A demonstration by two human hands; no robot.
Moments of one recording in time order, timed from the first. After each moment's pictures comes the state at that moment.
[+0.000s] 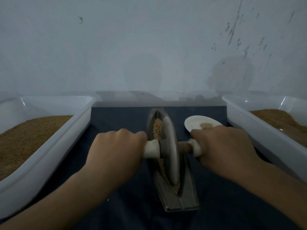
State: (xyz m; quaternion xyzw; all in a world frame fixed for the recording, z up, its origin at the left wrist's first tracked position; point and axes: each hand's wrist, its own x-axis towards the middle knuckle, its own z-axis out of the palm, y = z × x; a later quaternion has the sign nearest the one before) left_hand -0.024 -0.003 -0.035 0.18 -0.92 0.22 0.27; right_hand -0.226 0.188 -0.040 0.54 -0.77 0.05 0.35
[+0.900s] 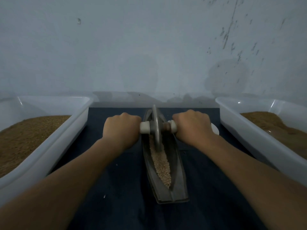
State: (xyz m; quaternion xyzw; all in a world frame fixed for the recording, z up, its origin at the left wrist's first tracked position) left_hand -0.079 -0.031 -0.024 0.30 -0.92 0.15 0.19; right_hand -0.242 0.117 -0.014 0.48 -0.84 0.03 0.23
